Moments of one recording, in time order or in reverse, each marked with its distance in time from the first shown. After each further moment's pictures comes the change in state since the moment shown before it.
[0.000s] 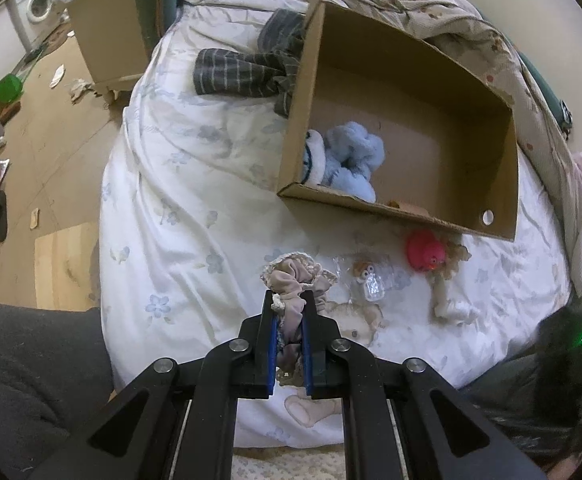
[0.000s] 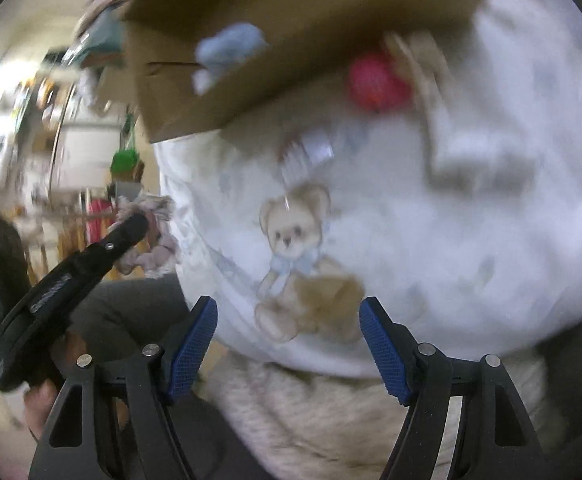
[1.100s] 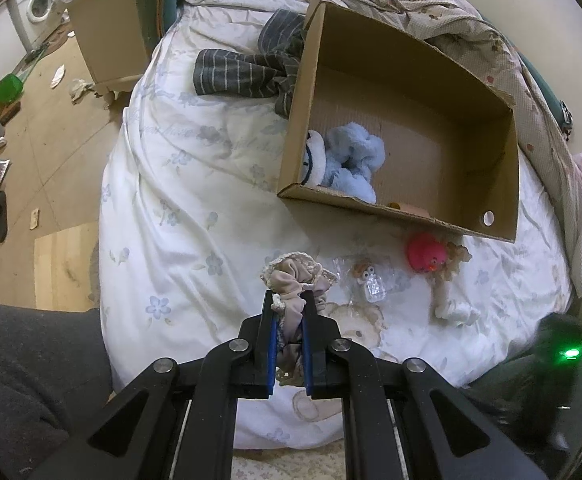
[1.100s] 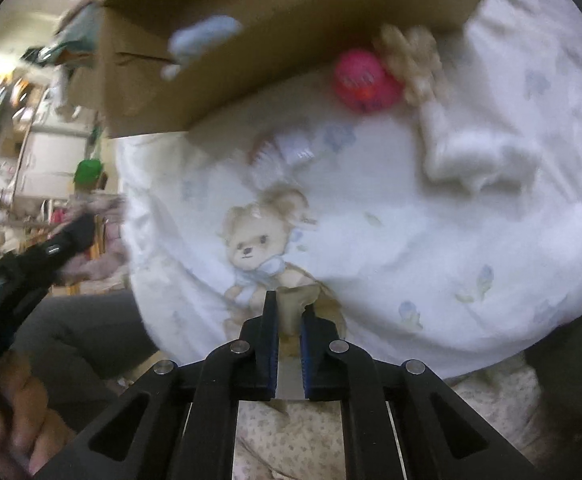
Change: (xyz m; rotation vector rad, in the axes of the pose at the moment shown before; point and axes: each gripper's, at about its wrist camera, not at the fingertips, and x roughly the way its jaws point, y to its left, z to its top) left arm 0.002 -0.001 0.000 0.012 -0.002 0.004; right arm 0.013 0.017 -0.006 -0.083 -0.097 -0.175
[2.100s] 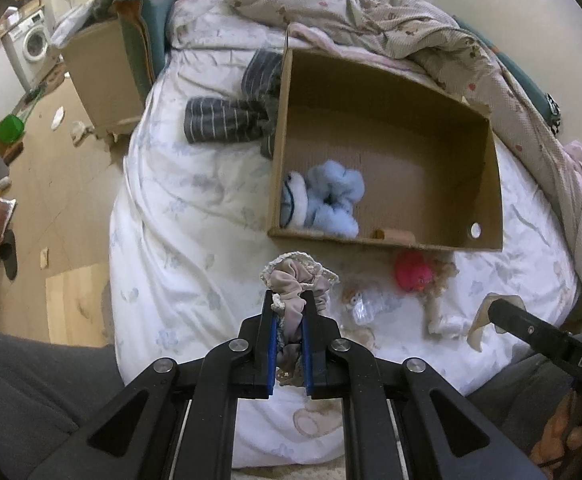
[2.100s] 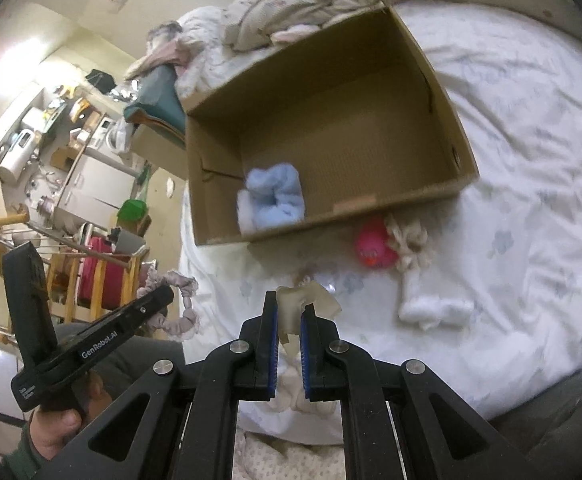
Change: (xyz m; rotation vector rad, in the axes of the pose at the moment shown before) left arm -0.029 -0.019 0.007 0.086 -0.130 0.036; right arm -0.096 0.004 0.037 -0.126 -0.281 0.116
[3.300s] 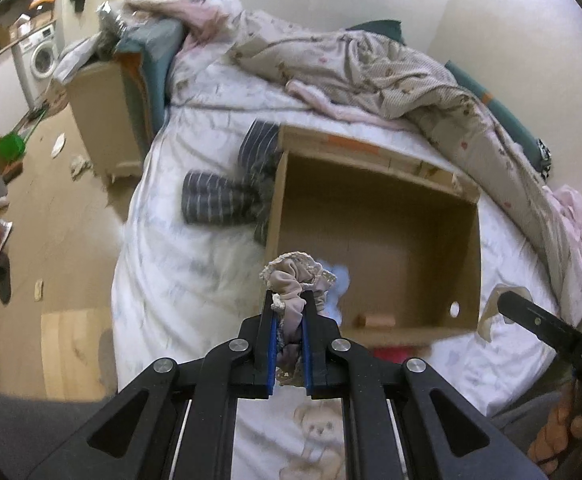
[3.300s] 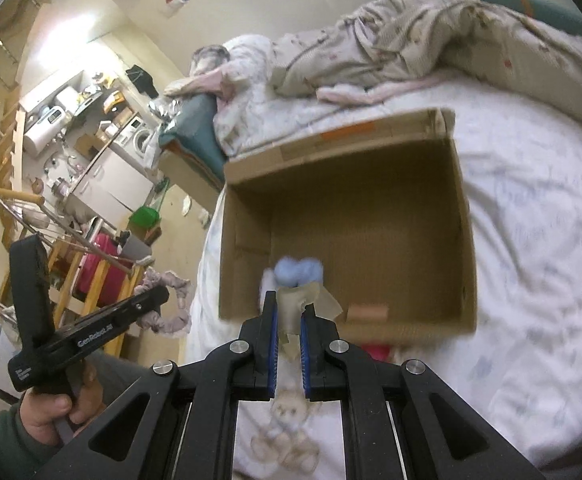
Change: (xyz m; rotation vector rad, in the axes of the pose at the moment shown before) left arm -0.026 -0.002 0.067 -0.026 -0.155 -0.041; right arm -0.032 0.027 0.077 -0.189 -0.129 0.016
